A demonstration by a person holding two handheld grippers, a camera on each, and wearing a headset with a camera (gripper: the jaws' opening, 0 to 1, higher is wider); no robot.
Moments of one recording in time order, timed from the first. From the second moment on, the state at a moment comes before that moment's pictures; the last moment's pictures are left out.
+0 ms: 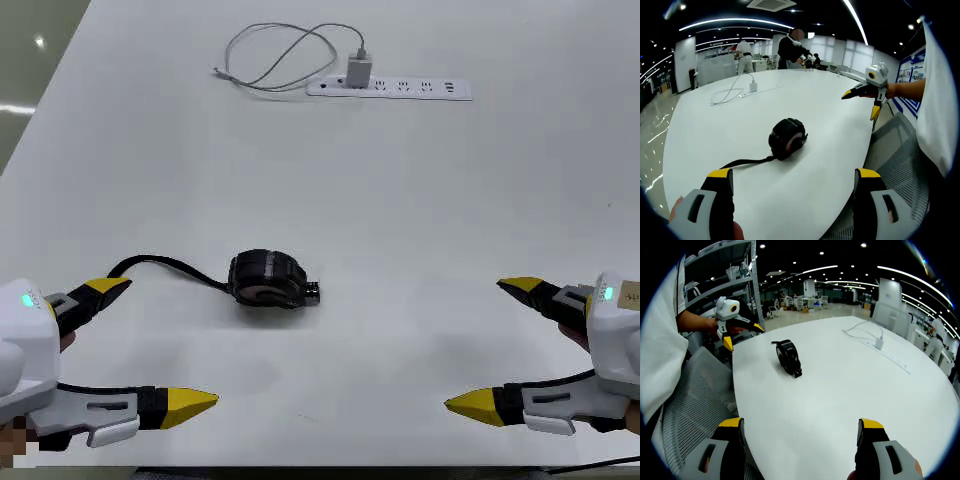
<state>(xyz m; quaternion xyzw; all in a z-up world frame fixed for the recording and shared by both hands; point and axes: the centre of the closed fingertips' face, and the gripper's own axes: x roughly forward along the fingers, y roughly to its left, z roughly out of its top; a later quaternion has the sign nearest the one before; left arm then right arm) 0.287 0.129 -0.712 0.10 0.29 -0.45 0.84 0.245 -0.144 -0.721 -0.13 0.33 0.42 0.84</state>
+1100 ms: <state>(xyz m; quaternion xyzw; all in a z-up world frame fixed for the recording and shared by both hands) 0.292 0.124 -0.714 0.12 0.29 -0.46 0.83 0.247 -0.141 -0.720 -0.13 0.33 0.42 0.84</state>
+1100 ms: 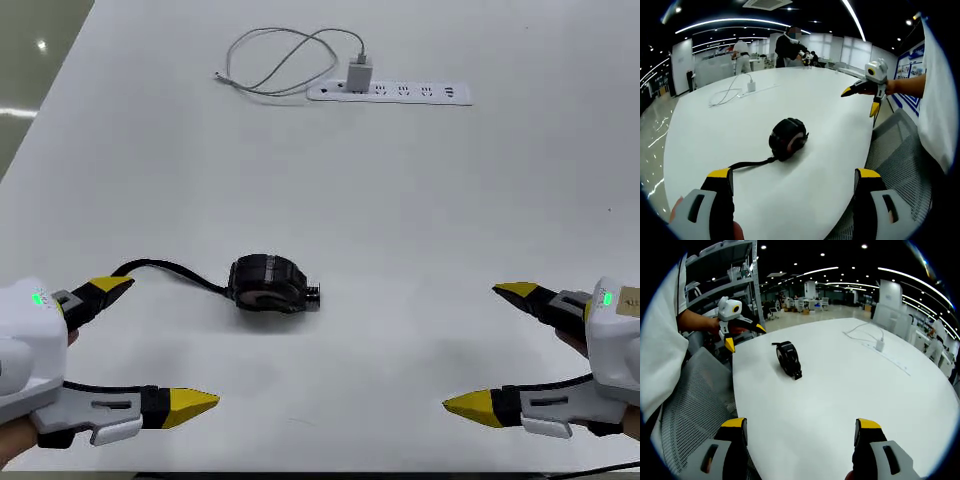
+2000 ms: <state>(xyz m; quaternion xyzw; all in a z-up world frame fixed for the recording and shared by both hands) 0.329 0.088 -0.732 0.19 0.29 -0.53 0.77 0.283 -0.108 -0.734 -0.16 0.32 0.48 0.80</state>
